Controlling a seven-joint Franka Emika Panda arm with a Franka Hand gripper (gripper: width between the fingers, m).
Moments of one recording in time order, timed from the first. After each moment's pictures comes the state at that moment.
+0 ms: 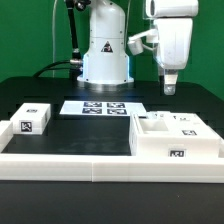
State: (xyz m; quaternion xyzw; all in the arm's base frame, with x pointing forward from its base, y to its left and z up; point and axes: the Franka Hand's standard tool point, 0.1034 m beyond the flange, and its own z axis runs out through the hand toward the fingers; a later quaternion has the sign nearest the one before) arm 0.491 0.084 0.095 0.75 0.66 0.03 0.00
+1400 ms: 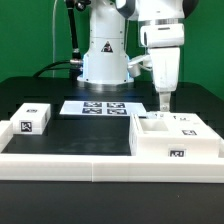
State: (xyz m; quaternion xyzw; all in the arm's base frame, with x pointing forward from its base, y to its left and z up) arm 0.432 0.092 0.041 0.75 0.66 0.05 -0.02
